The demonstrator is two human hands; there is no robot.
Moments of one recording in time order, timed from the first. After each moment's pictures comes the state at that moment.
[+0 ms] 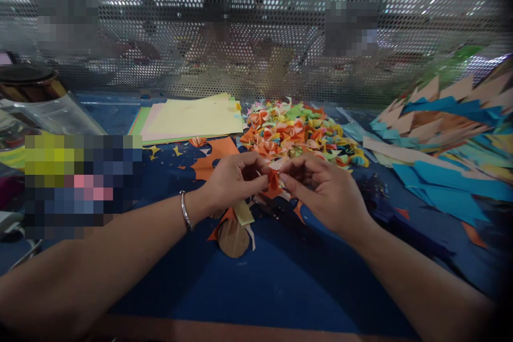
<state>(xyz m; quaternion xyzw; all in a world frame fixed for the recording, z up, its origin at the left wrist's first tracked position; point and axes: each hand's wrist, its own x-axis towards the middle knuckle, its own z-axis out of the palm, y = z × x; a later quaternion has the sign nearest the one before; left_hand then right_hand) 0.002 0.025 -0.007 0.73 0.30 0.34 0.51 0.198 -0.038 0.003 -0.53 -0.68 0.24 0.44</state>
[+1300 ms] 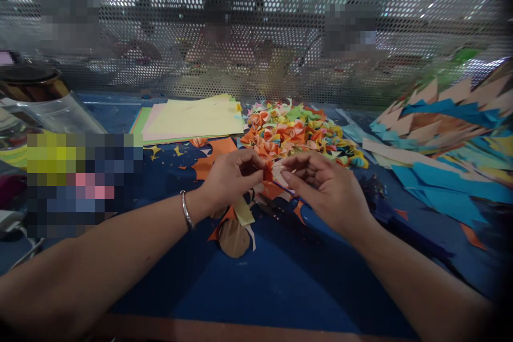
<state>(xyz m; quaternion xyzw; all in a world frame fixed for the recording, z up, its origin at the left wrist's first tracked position) 0.002 0.030 -0.015 0.73 0.34 0.39 0.45 0.199 -0.037 0.000 -0.55 -0.65 0.25 0.46</state>
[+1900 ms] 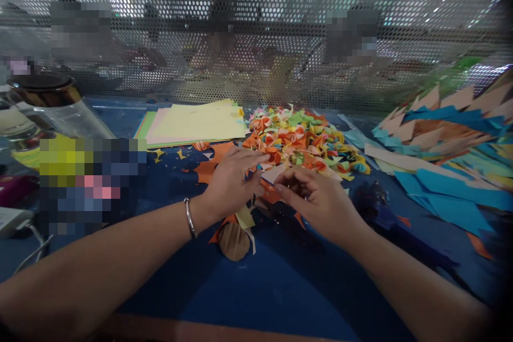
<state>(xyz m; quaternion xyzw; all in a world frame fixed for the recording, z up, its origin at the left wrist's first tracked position) 0.000 0.029 -0.015 0.84 0.31 0.41 0.16 0.195 -0.038 0.004 -0.54 -0.72 0.24 0.36</state>
